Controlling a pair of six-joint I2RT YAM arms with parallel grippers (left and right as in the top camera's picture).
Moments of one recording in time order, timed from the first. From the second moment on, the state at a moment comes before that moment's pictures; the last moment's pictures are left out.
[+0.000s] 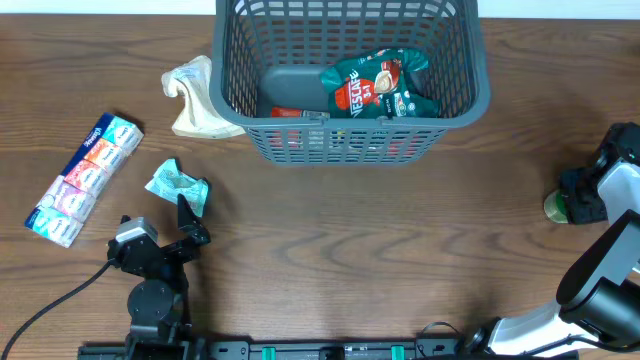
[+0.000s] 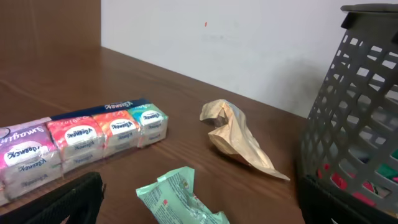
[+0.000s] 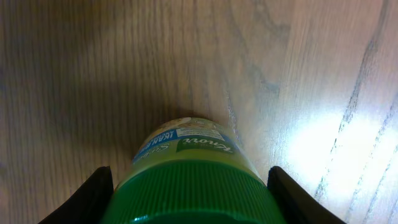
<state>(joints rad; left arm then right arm) -0.12 0.01 0.04 -0.14 -0.38 -0.28 -0.58 1.79 1.13 -0.66 0.20 0.88</state>
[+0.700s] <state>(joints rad) -0.12 0.01 0.04 -0.14 -0.38 -0.28 -0.44 1.66 1.20 -0.64 0.18 0.78</state>
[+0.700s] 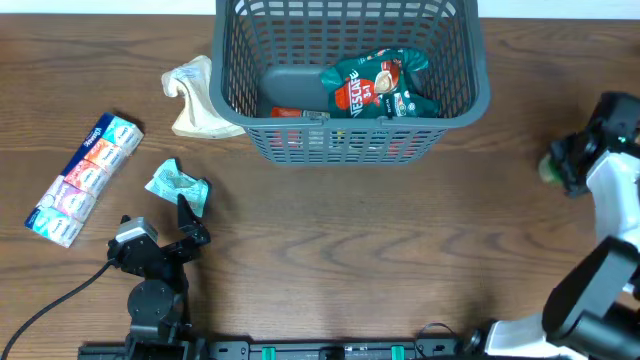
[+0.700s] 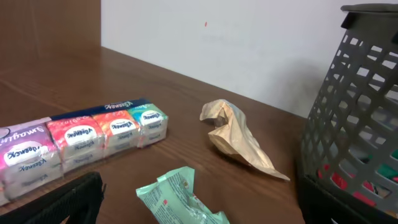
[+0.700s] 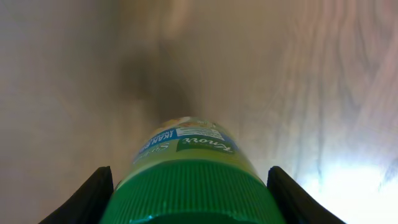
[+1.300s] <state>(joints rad) -0.12 0.01 0.04 -0.14 -0.38 -0.28 -0.22 1.46 1.59 -0.65 0.14 0.41</state>
